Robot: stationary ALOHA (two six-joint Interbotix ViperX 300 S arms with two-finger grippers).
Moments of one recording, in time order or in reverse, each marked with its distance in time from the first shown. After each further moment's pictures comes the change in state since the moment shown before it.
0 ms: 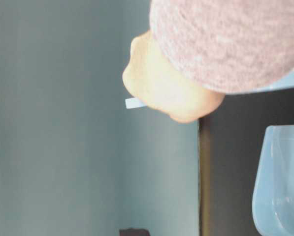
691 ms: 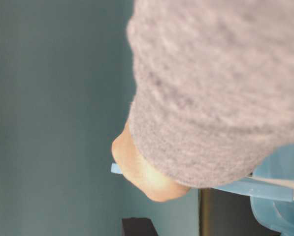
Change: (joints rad) left arm 0.023 0.035 -0.017 0.000 -0.044 0.029; right arm 0.000 0.000 0.002 0.000 0.002 0.000
